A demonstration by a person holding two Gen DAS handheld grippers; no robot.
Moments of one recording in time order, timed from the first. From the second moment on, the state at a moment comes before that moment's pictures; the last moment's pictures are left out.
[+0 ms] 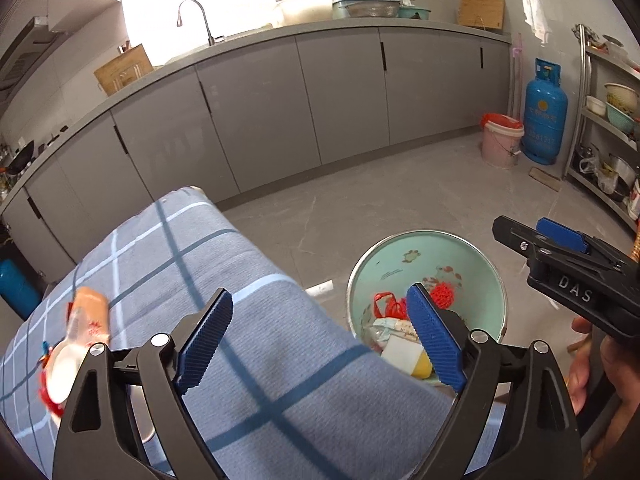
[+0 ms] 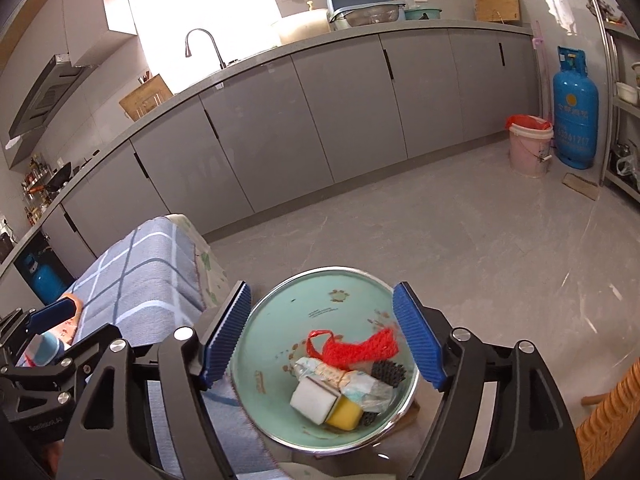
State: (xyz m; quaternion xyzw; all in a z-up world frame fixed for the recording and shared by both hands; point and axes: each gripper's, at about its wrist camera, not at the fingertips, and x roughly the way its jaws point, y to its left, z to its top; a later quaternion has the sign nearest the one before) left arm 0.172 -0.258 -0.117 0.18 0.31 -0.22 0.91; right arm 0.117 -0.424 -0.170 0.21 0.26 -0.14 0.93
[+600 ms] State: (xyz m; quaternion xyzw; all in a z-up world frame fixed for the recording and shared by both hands) left arm 0.124 -0.072 -0.088 0.16 0.28 -0.07 0.94; right arm 0.129 -0.279 -0.125 0.14 0.26 -0.03 0.96
